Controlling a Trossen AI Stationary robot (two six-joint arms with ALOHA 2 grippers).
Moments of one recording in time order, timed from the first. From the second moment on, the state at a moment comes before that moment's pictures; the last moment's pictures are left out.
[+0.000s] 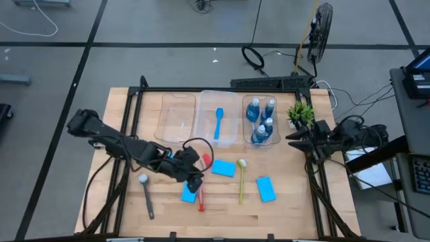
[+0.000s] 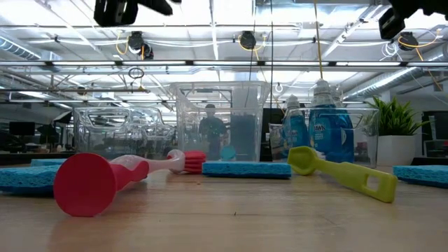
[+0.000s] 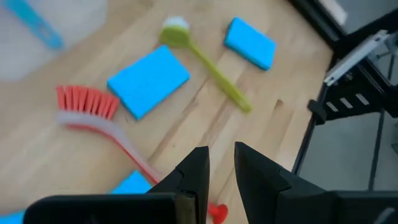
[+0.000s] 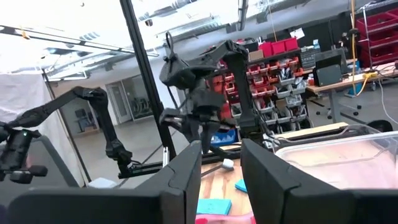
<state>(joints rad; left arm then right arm) -0.41 1.51 1.25 -0.58 -0.24 -1.05 0.21 0.06 0.36 -0.09 0.06 0.28</state>
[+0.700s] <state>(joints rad) -0.33 1.73 1.25 -0.63 -0.10 -1.31 0.21 0.00 0.25 0.03 0.02 0.28</state>
